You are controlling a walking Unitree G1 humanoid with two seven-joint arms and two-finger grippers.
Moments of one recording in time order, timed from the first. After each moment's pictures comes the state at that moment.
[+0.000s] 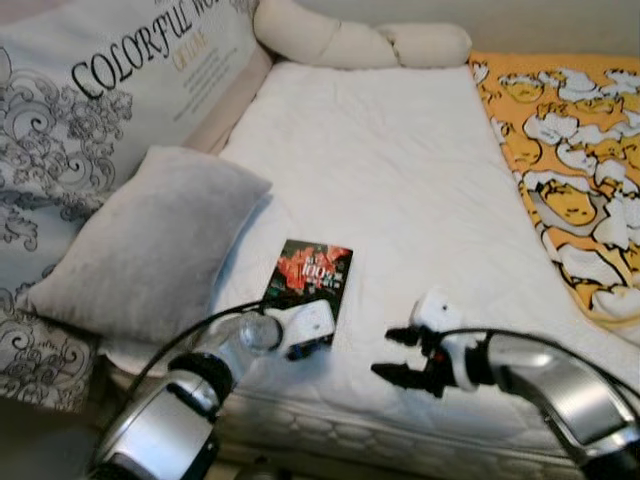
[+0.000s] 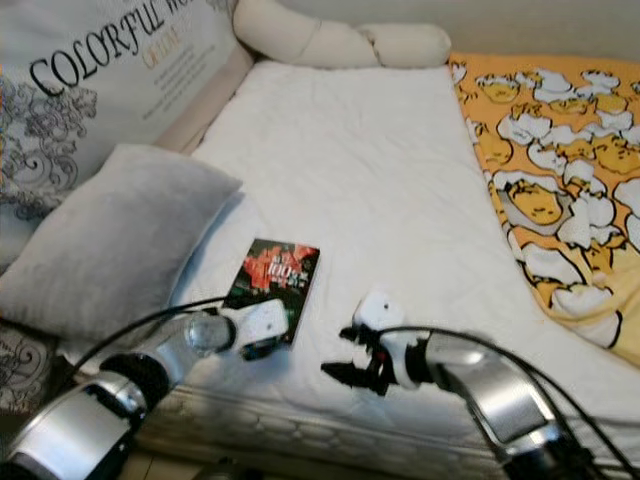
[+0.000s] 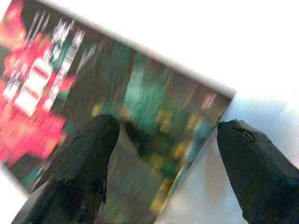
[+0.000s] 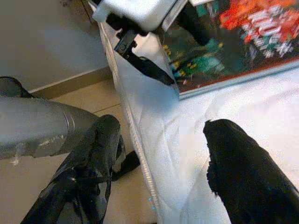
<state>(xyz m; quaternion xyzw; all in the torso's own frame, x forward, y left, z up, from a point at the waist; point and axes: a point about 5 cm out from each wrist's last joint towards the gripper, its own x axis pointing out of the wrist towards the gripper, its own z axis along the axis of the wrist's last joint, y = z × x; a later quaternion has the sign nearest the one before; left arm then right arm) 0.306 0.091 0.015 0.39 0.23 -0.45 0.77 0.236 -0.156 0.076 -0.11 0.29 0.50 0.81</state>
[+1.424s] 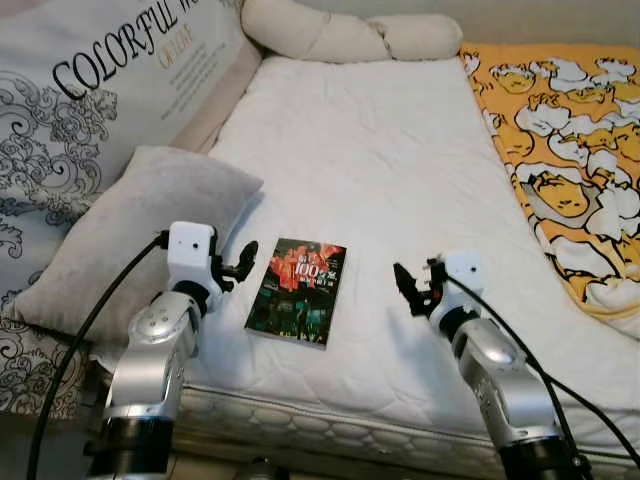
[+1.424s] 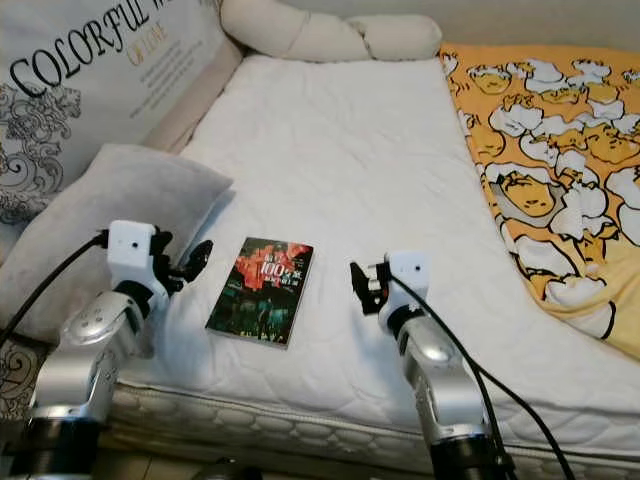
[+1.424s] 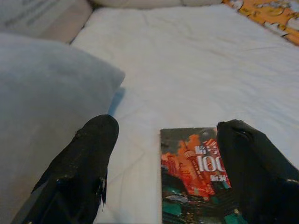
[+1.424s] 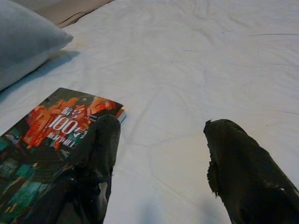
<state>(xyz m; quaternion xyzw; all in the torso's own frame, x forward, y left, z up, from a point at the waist) 0.292 0.179 0.110 0.01 0.08 -0.11 0.99 0.281 -0.148 0.073 0.01 0.12 0.12 0.98</state>
